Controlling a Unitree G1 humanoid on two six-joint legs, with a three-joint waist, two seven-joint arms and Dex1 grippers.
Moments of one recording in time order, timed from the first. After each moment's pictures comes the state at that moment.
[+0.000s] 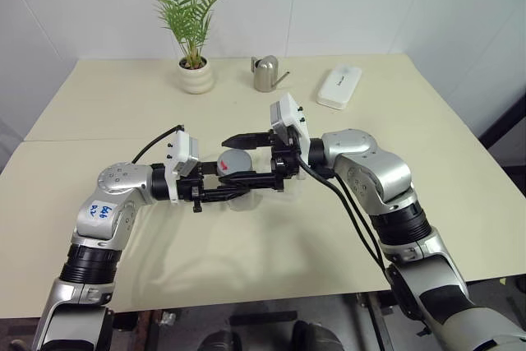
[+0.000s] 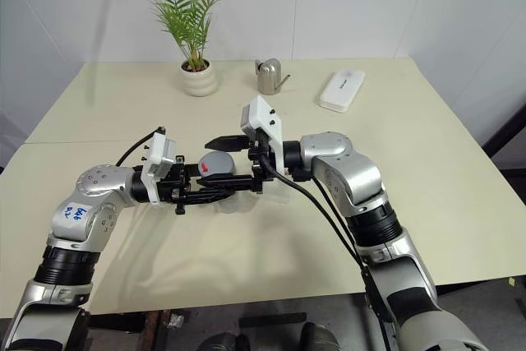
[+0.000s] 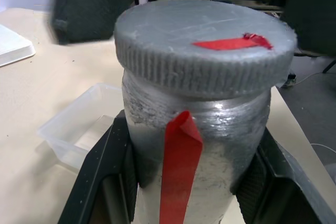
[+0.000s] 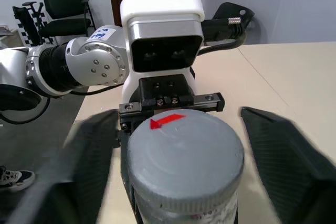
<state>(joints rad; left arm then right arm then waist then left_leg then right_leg) -0.57 0.60 0.02 0.00 -0.48 0.35 -1.16 -0.94 -0.30 0.22 0.03 0.46 0.57 1.11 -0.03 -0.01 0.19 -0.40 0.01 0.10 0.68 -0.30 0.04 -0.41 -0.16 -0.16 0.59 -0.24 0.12</state>
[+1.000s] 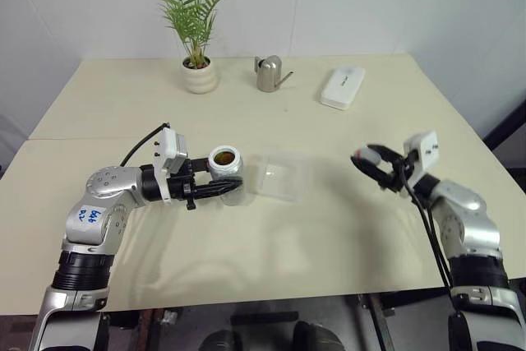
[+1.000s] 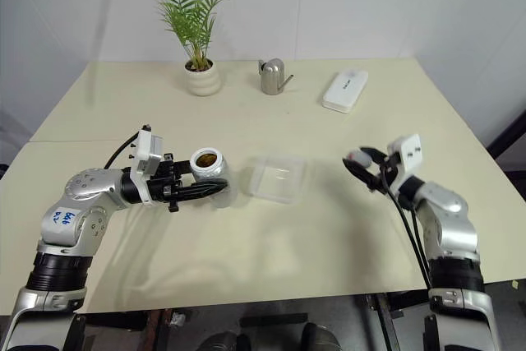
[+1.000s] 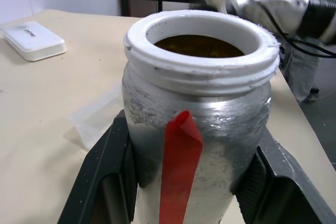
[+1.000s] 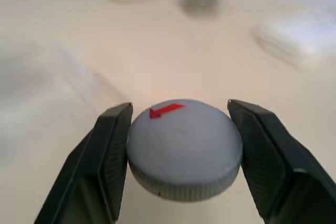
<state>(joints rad) -0.53 0.61 0.08 -0.03 -0.51 0.38 -1.10 -0.49 -0.55 -0.23 0.44 0.33 0.09 0.83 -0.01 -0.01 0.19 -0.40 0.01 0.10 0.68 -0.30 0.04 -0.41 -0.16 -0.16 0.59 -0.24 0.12</state>
